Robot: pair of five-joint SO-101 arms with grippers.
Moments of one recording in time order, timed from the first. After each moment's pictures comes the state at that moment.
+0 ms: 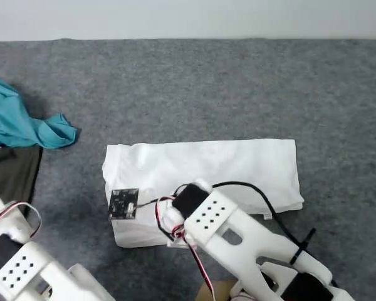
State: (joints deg) left arm -55.8 -60.5 64.6 61.2 -7.9; right arm -52.8 -22.1 38.8 76.3 35.6
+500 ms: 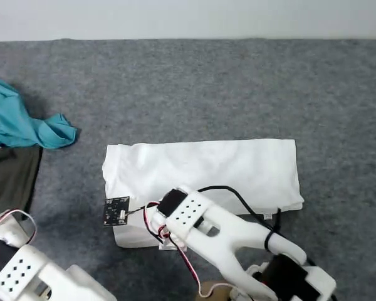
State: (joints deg) left arm -60.0 -60.5 65.7 60.9 -9.4; right arm -54.6 -8.4 40.4 63.4 35.6
